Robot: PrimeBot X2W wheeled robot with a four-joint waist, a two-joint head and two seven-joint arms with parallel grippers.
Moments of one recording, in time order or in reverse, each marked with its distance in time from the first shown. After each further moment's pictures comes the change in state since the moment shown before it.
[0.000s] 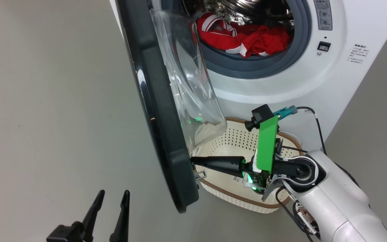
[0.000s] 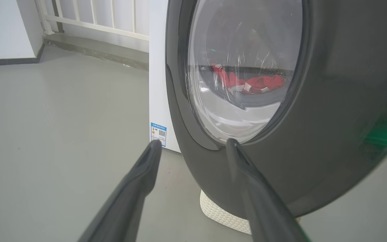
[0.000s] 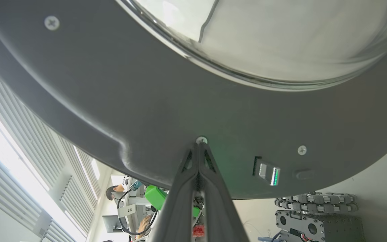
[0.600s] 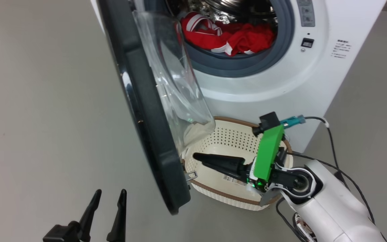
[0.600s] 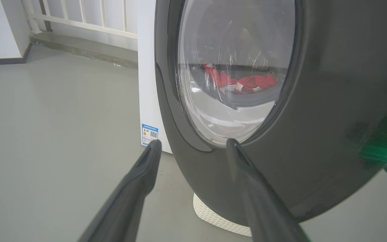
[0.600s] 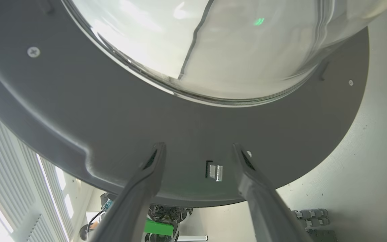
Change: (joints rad) left arm 0.000 0.000 0.013 -0.004 -0.006 0.000 0.000; right arm 0.044 0.011 -0.004 -0.002 -0.114 0.000 -0.150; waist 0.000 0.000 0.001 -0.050
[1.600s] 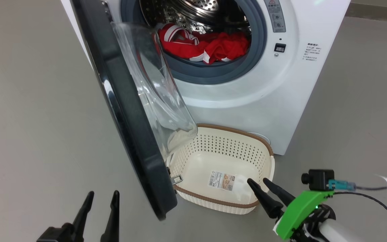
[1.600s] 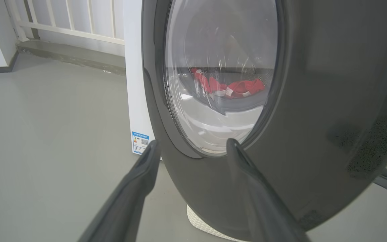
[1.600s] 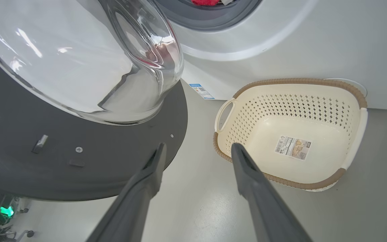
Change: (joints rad) left arm 0.004 0.000 0.037 0.005 0.017 0.000 0.000; right arm 0.241 -0.174 0.149 0.006 -0.442 0.000 -0.742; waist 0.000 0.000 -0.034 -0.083
